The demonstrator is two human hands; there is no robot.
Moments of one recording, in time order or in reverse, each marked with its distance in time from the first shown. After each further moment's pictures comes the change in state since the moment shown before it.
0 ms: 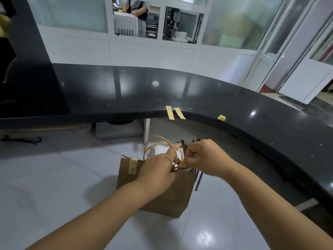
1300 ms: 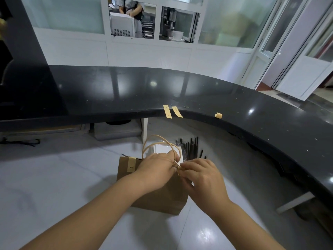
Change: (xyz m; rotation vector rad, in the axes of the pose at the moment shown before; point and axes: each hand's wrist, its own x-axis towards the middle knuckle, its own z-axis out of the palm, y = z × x) left_hand 0.006 0.001 -0.007 0.115 -0.213 0.054; right_hand -0.047 0.015 0.071 -0.251 0.636 -0.334
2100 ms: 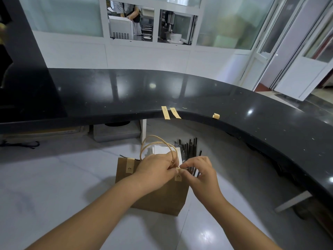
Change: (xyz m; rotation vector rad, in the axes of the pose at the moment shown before) left_hand -0.007 0.004 -0.002 -0.056 0.083 0.051; right_hand -0.004 0.007 0.017 0.547 0.002 0.513
